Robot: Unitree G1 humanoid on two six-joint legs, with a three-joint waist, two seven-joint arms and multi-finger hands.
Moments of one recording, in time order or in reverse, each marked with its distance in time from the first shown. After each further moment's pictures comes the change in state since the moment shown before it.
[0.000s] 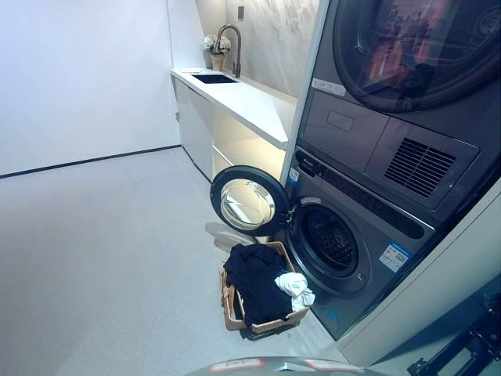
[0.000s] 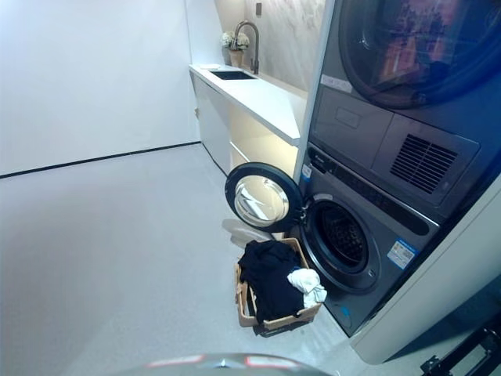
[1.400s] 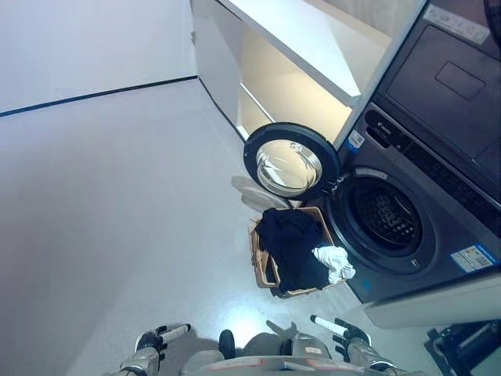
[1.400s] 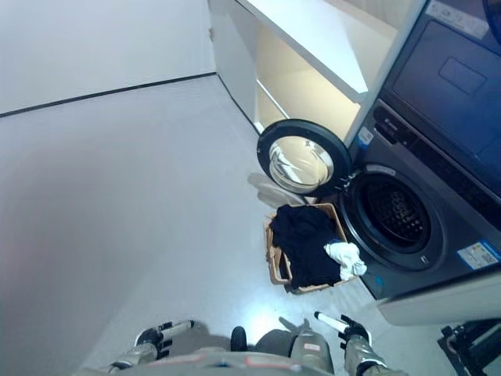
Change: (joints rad) left arm -0.144 -0.021 0.019 -0.021 -0.116 -0.037 0.033; right arm -0.196 0.022 -0.003 -0.079 0.082 -0.065 -0.027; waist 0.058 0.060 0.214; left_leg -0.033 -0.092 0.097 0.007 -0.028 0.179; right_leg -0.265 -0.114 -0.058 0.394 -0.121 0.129
